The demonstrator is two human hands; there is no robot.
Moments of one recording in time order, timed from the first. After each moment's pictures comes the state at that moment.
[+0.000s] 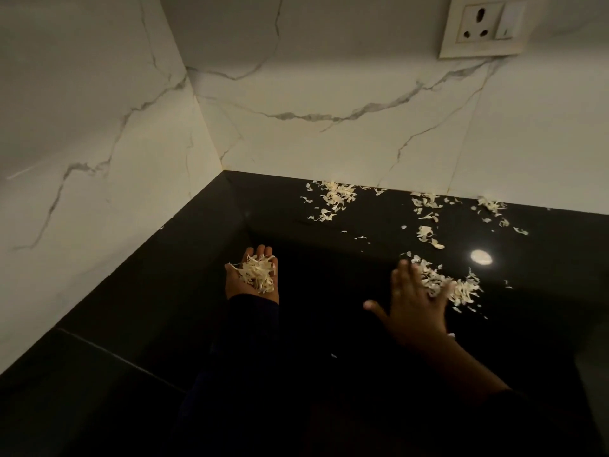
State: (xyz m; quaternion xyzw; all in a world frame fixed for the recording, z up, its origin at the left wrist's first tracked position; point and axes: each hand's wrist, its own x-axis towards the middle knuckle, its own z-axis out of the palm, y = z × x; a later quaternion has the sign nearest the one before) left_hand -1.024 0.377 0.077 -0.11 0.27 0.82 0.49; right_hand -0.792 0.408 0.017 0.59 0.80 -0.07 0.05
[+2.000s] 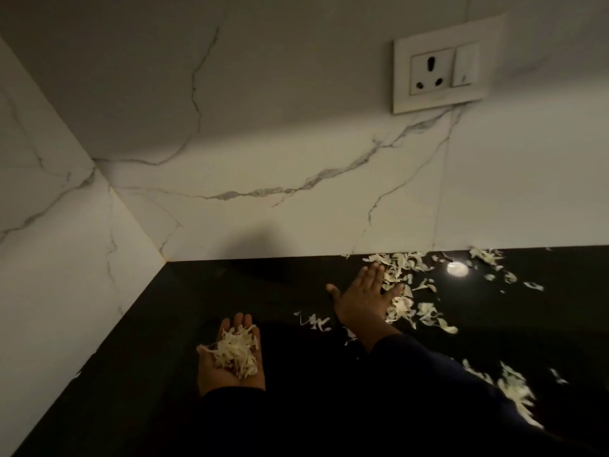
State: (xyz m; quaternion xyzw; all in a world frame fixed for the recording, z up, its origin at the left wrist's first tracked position) left_hand -1.038 0.502 0.083 -0.08 0.27 0.80 0.54; right_hand -0.885 0.622 0.019 0.73 0.66 -0.18 -0.02
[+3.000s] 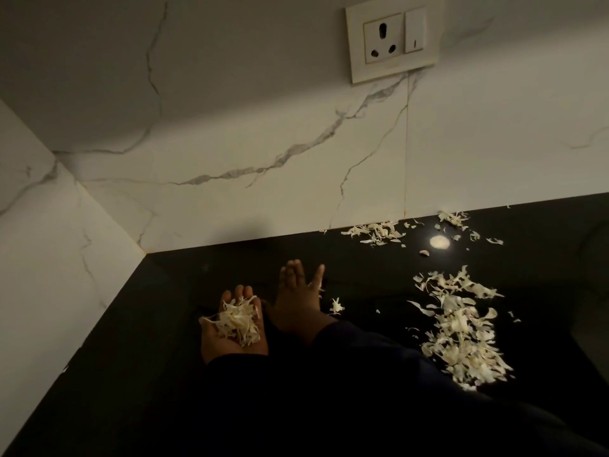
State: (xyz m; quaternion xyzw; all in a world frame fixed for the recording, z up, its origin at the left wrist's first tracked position) left_hand -1.009 0.501 0.092 -0.13 0.28 0.78 0.54; right_hand -0.944 0.573 0.023 0.57 0.81 -0.14 0.05
